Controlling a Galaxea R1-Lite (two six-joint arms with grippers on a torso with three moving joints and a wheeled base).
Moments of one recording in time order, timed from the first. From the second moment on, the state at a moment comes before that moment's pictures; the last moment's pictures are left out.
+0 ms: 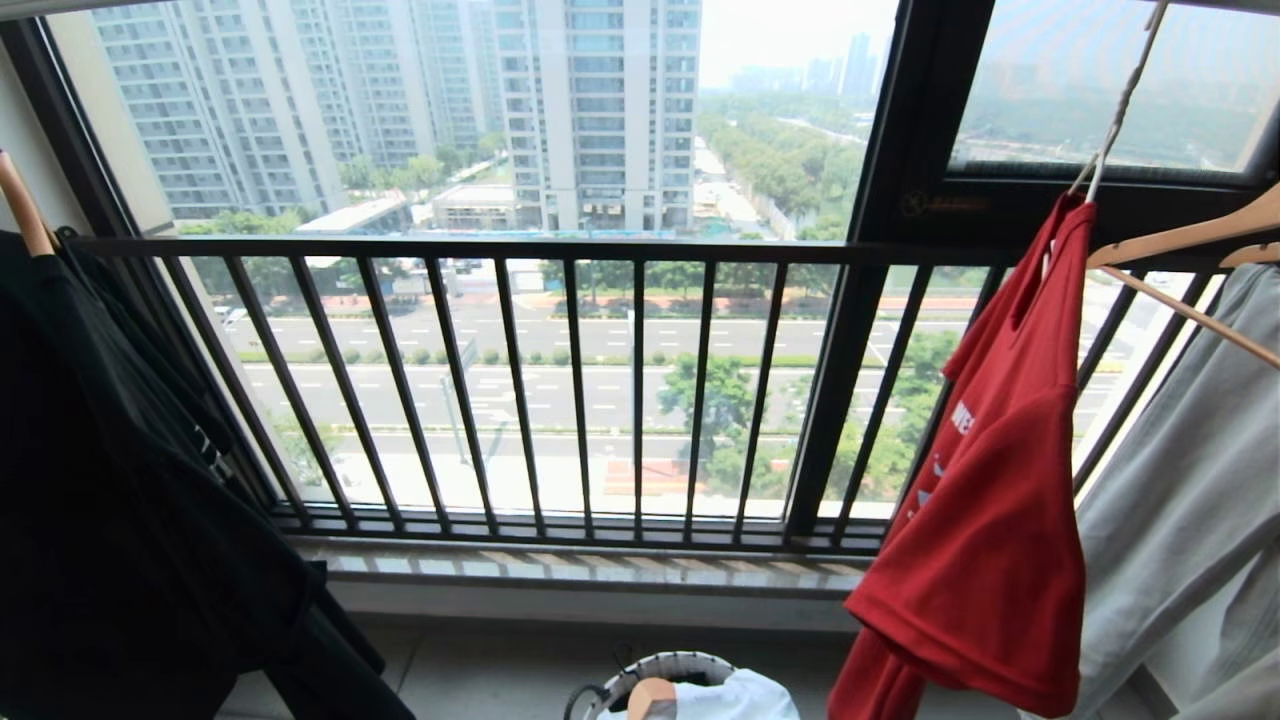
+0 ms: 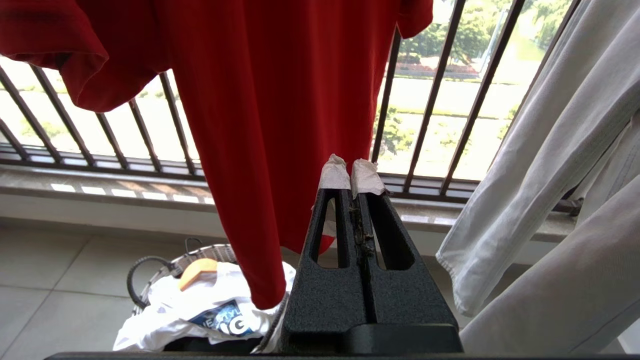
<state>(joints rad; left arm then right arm) 0.00 0.00 -0.02 0.05 0.05 -0.08 0.01 0.00 0.00 0.00 0.02 -0.01</state>
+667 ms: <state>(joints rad) 0.00 0.00 -0.02 0.06 0.05 -0.08 0.01 0.00 0.00 0.00 0.02 -0.01</state>
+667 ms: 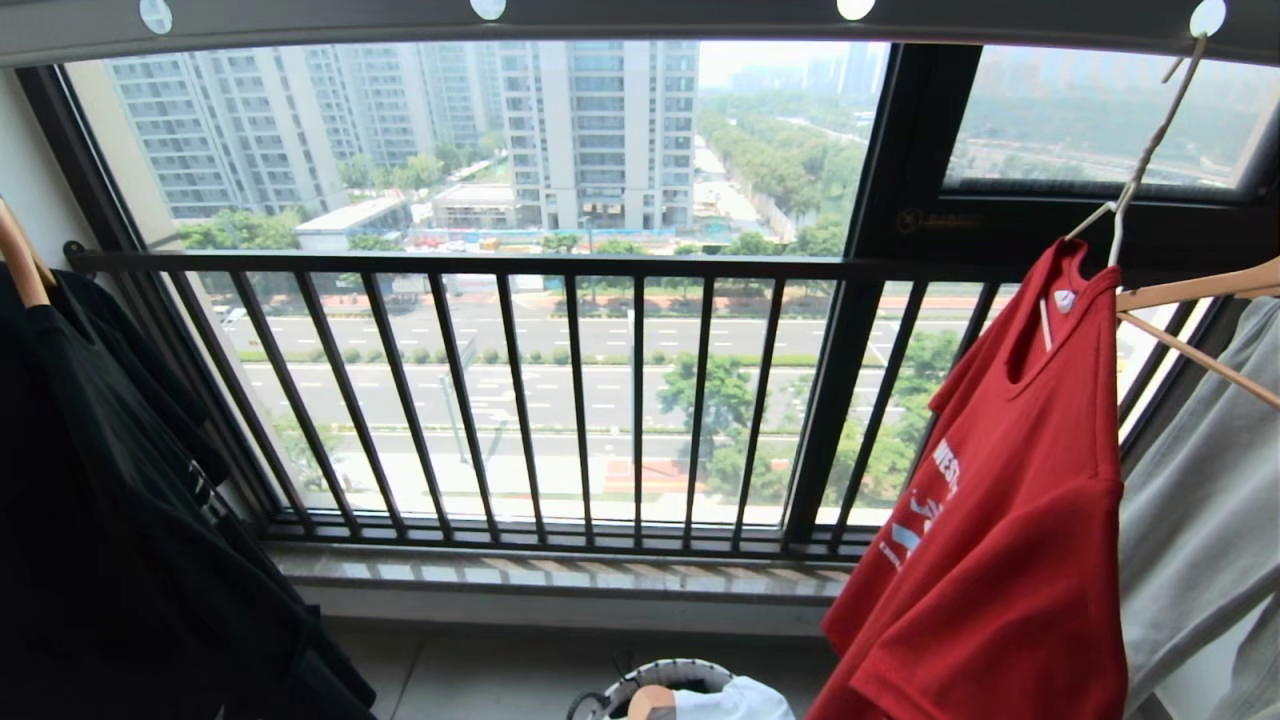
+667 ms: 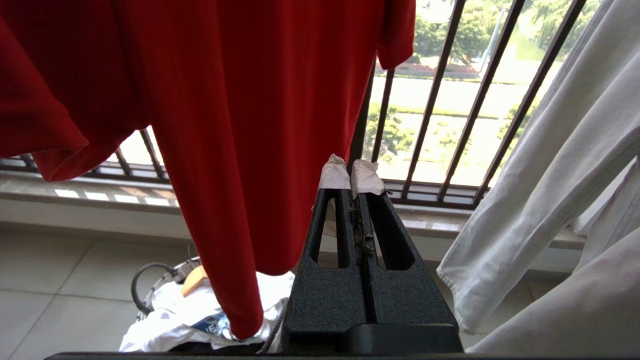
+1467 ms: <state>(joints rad) 0.00 0.00 -0.02 0.06 0.05 -0.08 0.01 0.00 0.00 0.00 0.02 -0.01</state>
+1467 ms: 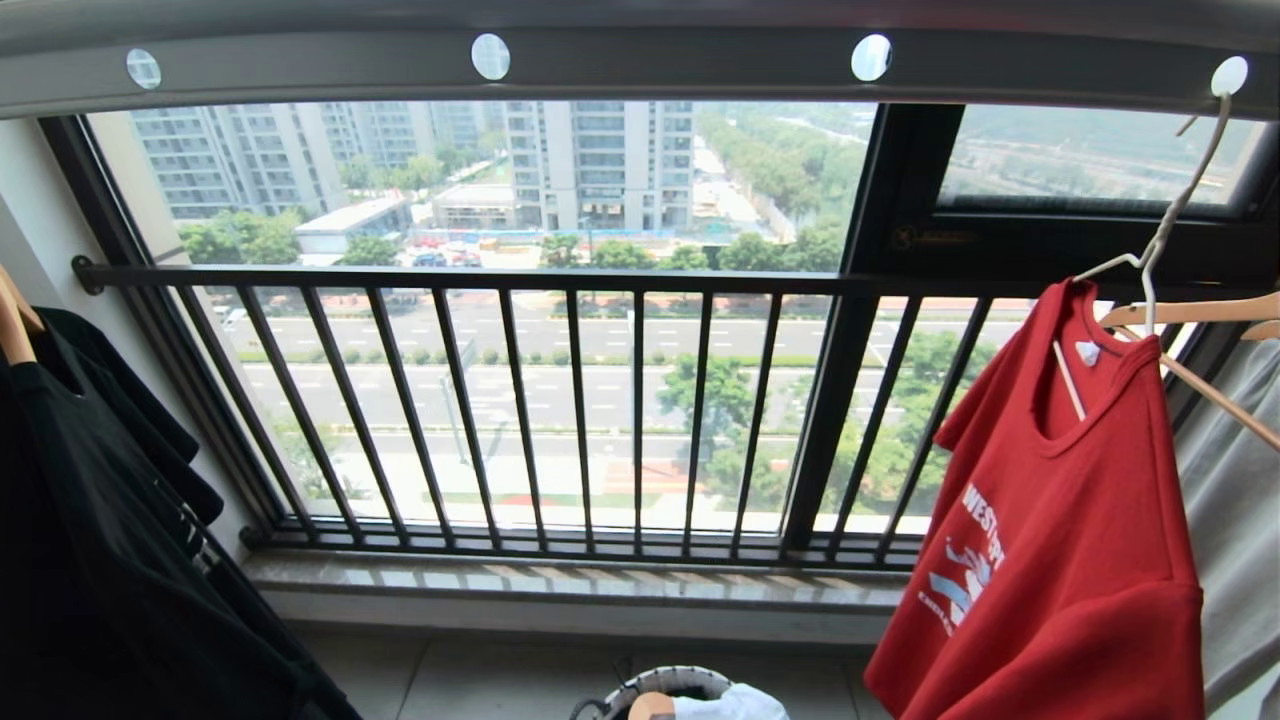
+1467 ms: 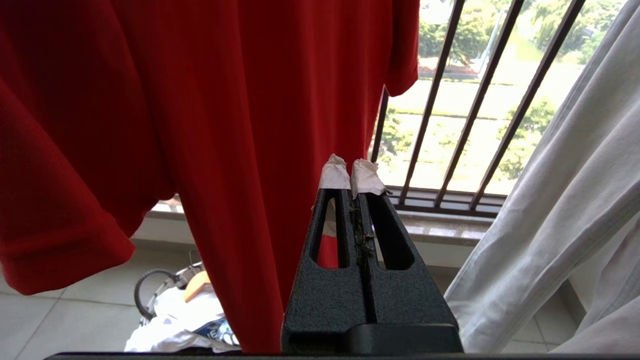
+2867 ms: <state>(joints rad) 0.00 0.00 -0.02 0.06 0.05 -0.08 0.01 0.00 0.00 0.00 0.02 -0.02</state>
